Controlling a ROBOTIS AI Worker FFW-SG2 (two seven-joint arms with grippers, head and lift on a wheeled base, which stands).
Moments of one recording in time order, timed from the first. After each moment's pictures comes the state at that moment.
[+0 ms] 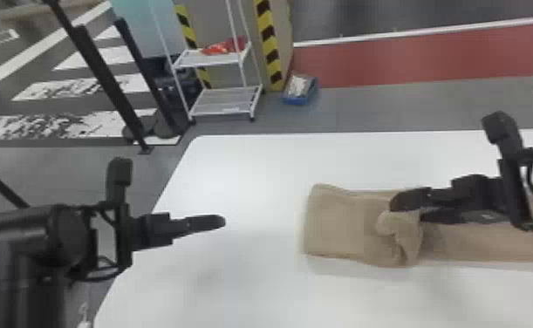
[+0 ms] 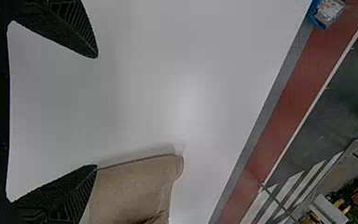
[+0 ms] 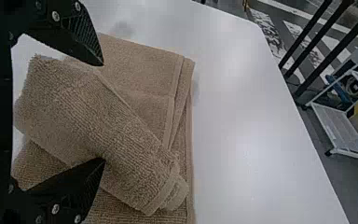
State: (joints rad) left arm 0.00 0.30 0.46 -2.04 0.20 1.57 -0.81; right arm -0.51 0.00 0.01 -1.43 0.02 1.57 0.84
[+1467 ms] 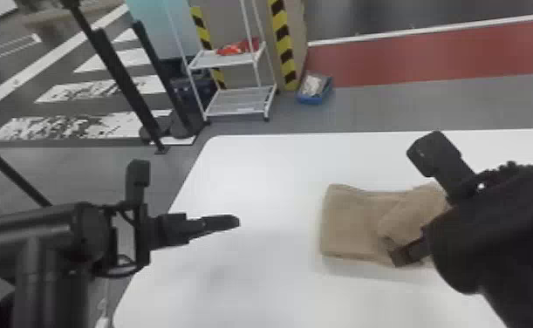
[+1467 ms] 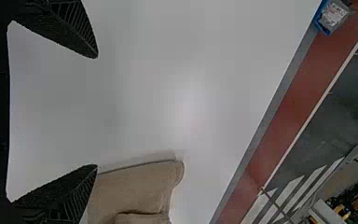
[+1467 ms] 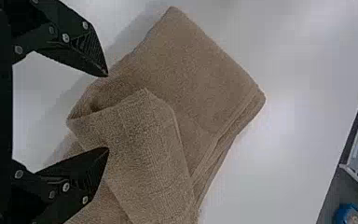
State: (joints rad) left arm -0.01 0.31 0.46 -2.01 0.20 1.57 -0.80; right arm -0.31 0.00 0.58 -1.81 0.90 1.57 1.18
